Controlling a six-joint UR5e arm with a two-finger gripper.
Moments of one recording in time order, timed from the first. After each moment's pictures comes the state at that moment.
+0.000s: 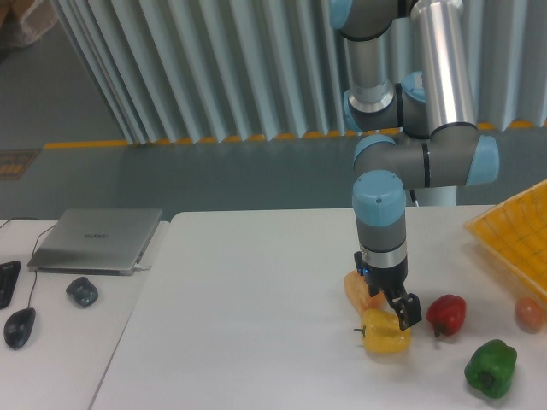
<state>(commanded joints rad) 2.19 -1.98 -1.52 -1.18 1.59 0.99</state>
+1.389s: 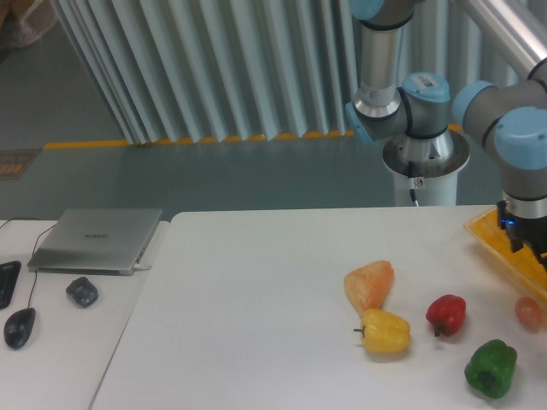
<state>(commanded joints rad) 2.58 -1.87 -1.48 -1.33 1.72 1.53</state>
